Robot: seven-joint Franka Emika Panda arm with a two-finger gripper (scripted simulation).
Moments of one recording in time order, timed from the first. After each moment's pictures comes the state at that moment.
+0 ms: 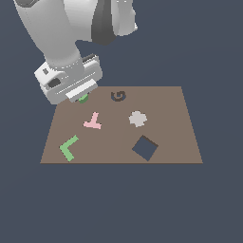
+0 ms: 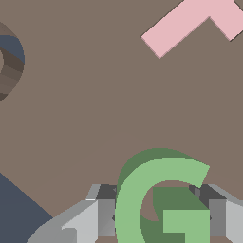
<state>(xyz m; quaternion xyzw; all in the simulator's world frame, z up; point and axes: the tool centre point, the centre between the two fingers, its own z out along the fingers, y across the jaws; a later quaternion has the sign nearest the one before) -0.097 -0.154 0.031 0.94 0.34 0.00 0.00</state>
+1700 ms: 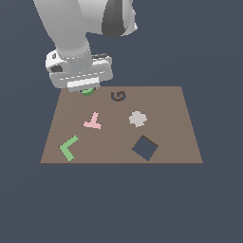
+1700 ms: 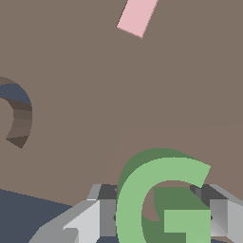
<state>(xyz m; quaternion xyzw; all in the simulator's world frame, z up) -0.127 -0.131 0.035 0.99 0.12 0.00 0.00</state>
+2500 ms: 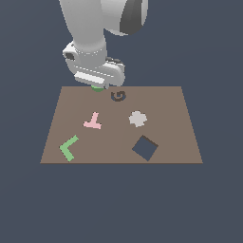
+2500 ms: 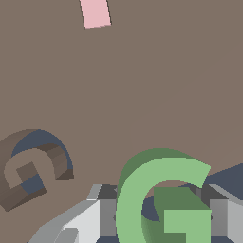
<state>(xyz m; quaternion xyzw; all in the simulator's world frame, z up) -0.144 -0.087 0.037 0.98 -0.18 0.00 0.00</state>
